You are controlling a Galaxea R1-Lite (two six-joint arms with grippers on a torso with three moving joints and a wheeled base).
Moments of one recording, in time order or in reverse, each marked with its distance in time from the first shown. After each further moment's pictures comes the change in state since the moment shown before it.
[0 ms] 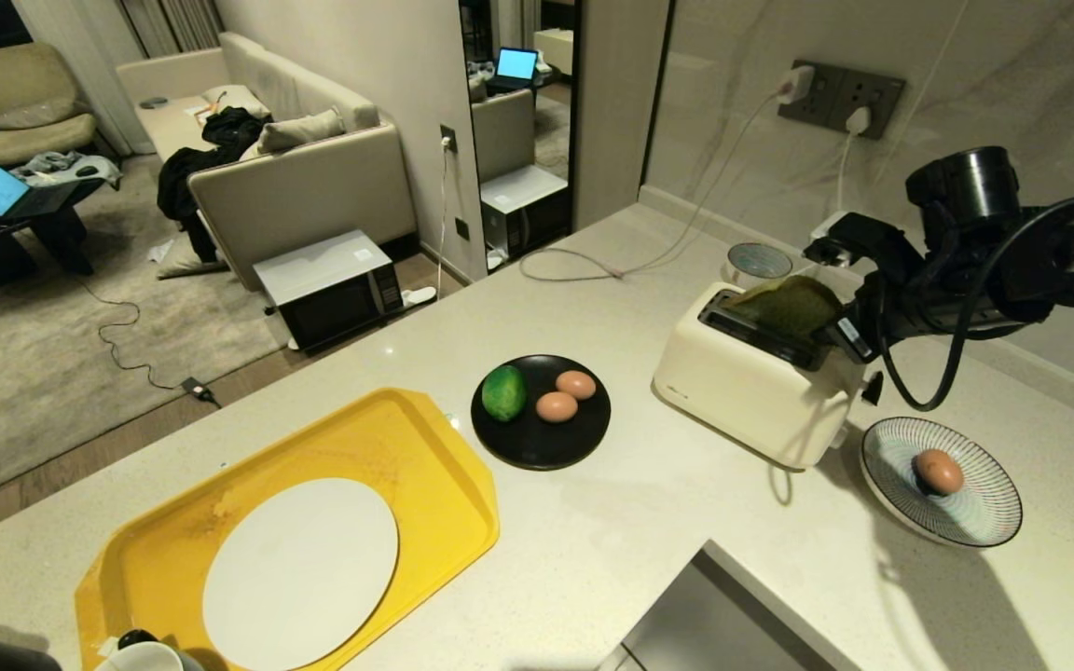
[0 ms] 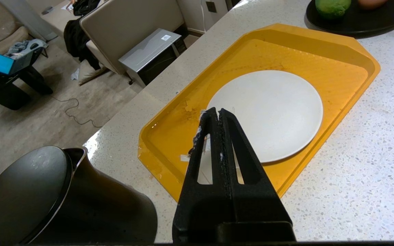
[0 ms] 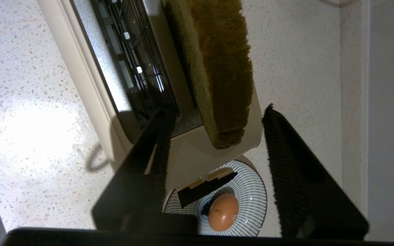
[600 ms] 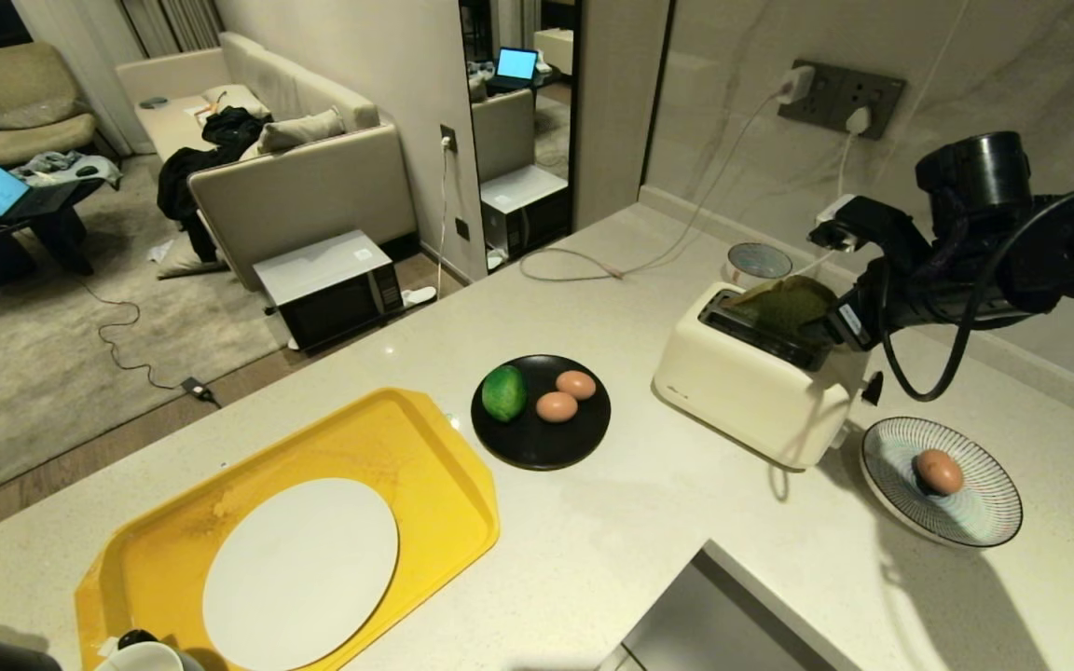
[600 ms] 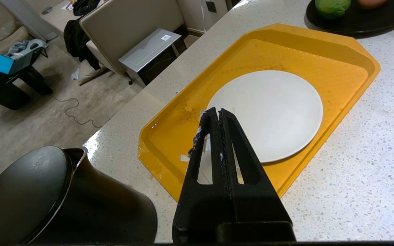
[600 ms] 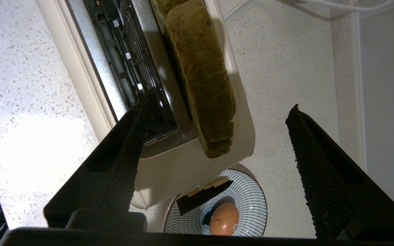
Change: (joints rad) left arm 0.000 0.000 0.000 0.000 0.000 0.000; right arm 0.001 -0.013 -0.014 -0.019 0.022 0.021
